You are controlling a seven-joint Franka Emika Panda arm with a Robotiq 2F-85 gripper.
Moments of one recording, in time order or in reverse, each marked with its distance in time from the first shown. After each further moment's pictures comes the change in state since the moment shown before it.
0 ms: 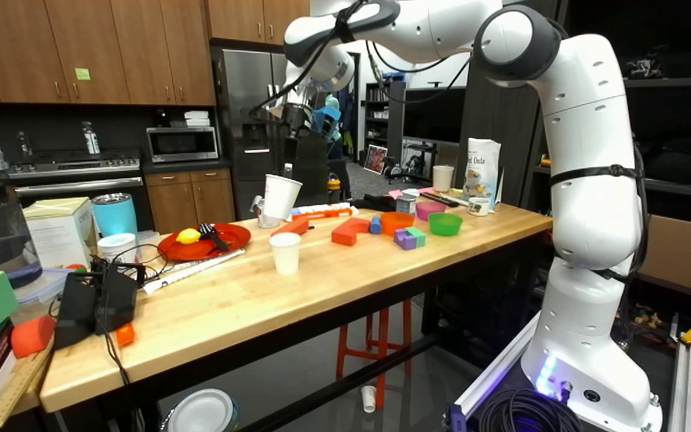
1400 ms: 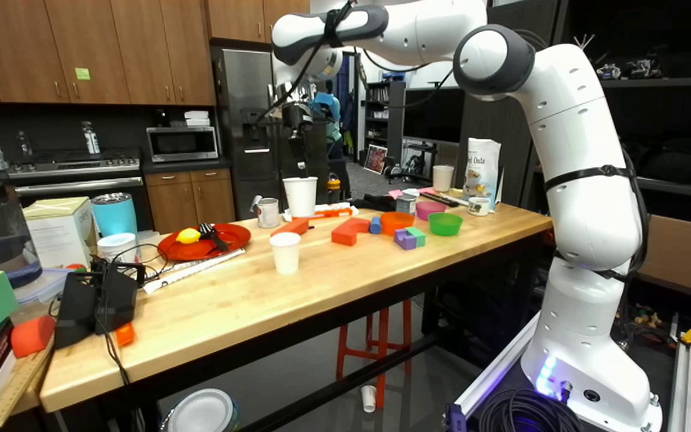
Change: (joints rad) arm 0.043 0.124 -0.010 0.241 -0.247 -0.247 0.320
